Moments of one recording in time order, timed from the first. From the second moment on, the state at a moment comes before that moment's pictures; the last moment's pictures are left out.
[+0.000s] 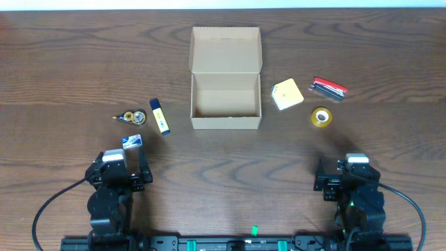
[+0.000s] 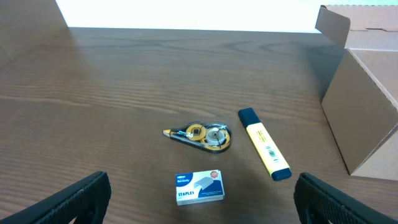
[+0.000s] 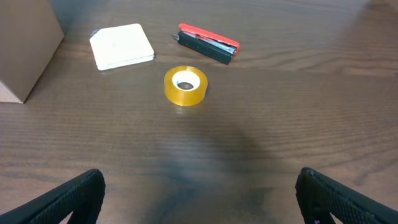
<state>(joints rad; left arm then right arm) 0.04 0.01 0.12 -0.42 -0.08 0.00 0.12 0.02 0.16 -0.63 0.19 -0.01</state>
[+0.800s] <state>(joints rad) 0.04 0.01 0.12 -0.42 -0.08 0.00 0.12 0.02 0.16 -0.61 0.16 0.00</state>
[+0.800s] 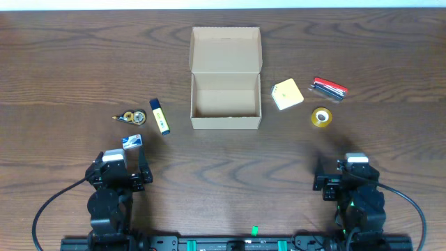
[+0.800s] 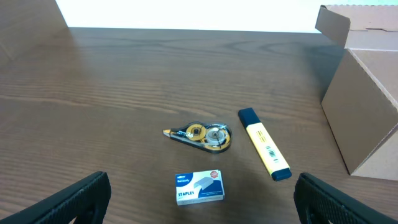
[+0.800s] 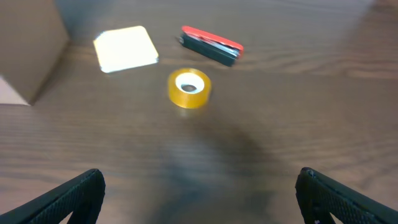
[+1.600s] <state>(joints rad) 0.04 0.01 0.12 -0.42 -0.08 0.00 0.12 0.02 0.16 -0.33 -0.50 0.68</state>
